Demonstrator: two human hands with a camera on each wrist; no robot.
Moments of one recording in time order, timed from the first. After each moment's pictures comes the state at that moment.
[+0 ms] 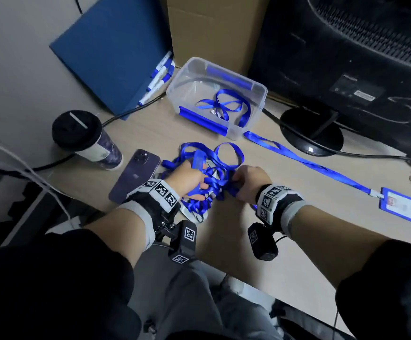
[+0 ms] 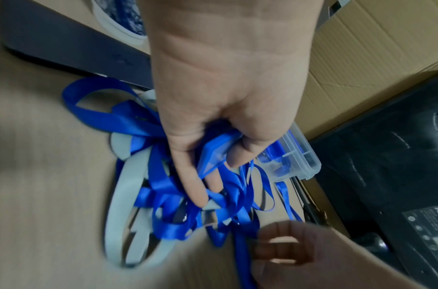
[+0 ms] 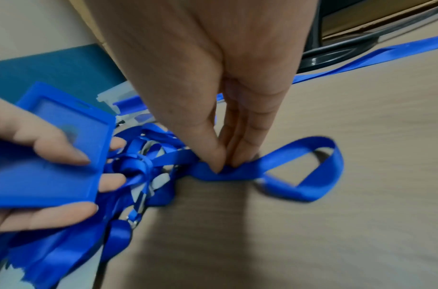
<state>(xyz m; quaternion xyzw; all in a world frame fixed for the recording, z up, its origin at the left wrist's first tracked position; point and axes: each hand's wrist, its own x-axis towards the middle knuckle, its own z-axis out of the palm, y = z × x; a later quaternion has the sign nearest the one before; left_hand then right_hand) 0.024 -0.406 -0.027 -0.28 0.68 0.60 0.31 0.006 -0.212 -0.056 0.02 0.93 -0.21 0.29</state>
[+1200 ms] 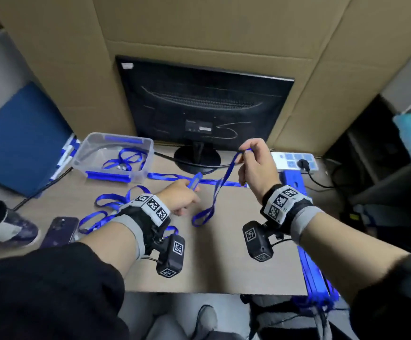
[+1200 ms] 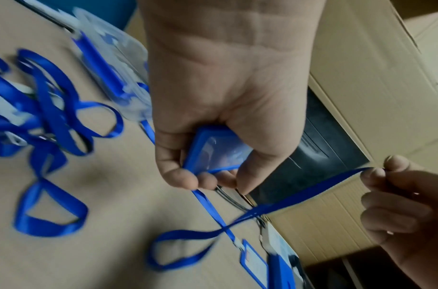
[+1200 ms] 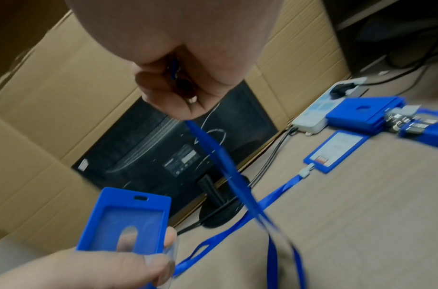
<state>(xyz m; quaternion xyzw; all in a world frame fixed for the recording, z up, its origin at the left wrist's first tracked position) 0.051 -0.199 0.088 -0.01 0.81 0.46 0.37 0.109 -0.006 0.148 0.19 0.73 -0.64 -0.15</state>
